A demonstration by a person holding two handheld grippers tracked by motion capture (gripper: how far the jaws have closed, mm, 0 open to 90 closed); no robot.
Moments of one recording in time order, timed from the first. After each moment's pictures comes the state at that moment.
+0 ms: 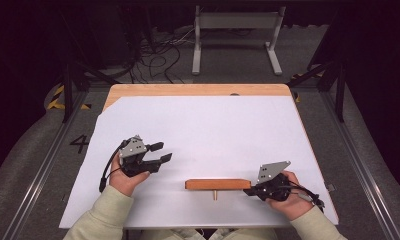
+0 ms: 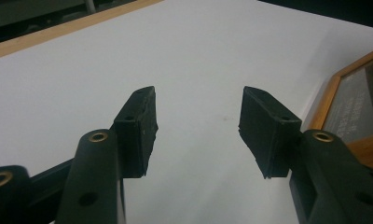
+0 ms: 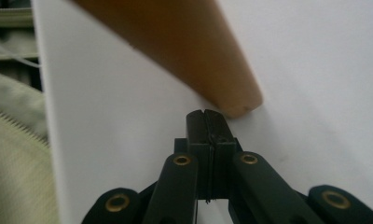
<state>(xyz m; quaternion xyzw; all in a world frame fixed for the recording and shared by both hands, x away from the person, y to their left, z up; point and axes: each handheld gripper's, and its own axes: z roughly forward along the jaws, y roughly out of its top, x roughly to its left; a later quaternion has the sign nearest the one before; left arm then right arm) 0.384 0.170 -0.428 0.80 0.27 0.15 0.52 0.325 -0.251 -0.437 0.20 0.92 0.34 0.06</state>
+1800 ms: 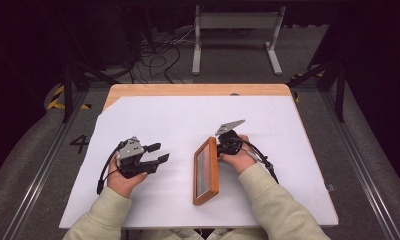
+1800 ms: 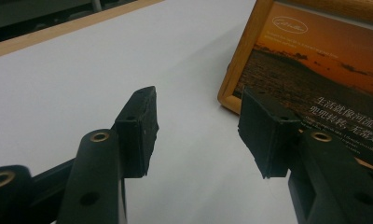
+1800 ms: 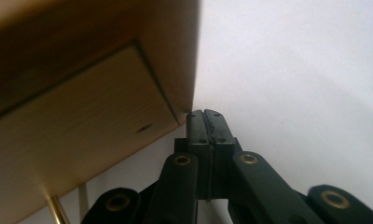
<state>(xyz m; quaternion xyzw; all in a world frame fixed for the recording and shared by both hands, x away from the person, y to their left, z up) 0.381 0.176 -0.430 0.80 0.27 0.16 0.51 0.461 -0.150 -0.449 0.27 0.87 0.41 0.02</state>
